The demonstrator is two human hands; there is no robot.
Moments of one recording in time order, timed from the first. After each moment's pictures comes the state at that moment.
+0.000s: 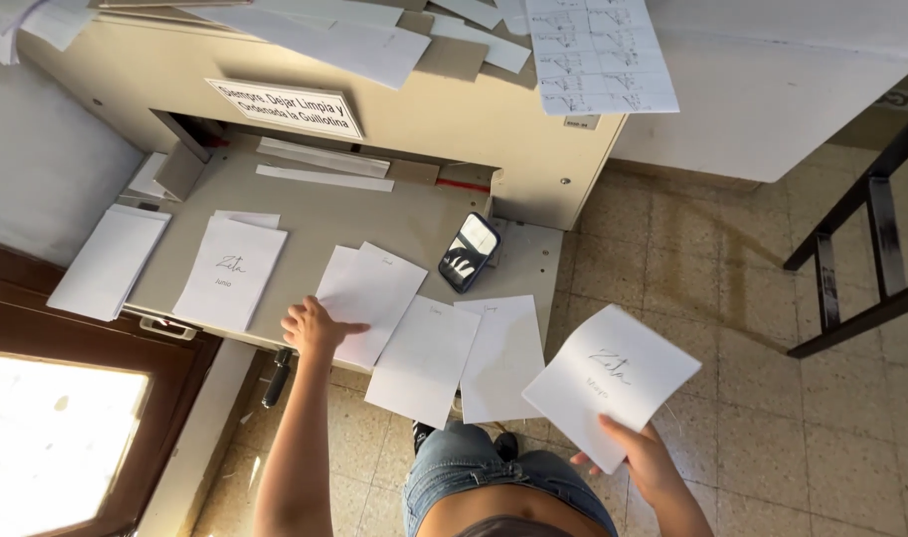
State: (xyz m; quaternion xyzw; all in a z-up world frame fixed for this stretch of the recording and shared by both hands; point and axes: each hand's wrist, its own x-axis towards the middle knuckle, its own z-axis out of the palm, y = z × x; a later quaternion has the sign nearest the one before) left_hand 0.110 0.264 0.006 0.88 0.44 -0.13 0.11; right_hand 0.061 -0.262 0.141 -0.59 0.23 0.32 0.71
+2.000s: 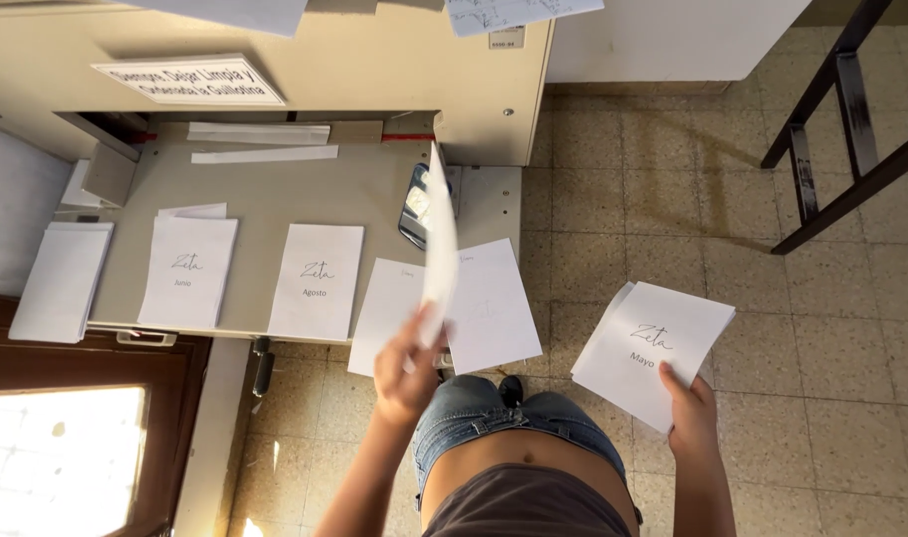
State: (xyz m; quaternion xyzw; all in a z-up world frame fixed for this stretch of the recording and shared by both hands) left_hand 0.035 0.022 0.147 0.80 -0.19 0.52 0.23; right_hand 0.015 -0.349 0.073 -0.62 0.41 0.04 0.67
